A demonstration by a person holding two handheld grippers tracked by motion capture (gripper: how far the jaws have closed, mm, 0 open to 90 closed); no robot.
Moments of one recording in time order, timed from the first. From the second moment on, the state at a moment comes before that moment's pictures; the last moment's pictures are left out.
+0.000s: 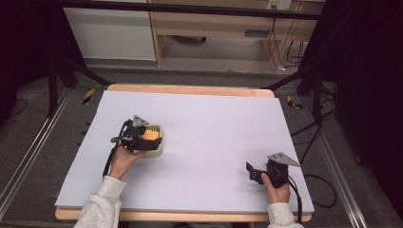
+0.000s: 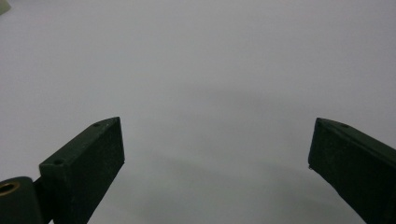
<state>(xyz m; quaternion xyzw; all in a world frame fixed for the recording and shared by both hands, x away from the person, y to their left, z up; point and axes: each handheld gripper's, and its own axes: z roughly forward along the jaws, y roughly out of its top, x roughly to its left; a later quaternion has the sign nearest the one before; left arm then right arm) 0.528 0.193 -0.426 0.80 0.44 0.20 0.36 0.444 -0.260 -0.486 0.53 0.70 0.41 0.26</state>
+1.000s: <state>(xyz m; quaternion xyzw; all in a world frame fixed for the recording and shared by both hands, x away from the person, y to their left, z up) 0.461 0.228 -0.442 0.77 0.45 0.24 0.39 0.443 -0.262 -0.486 0.53 0.70 0.42 0.26</state>
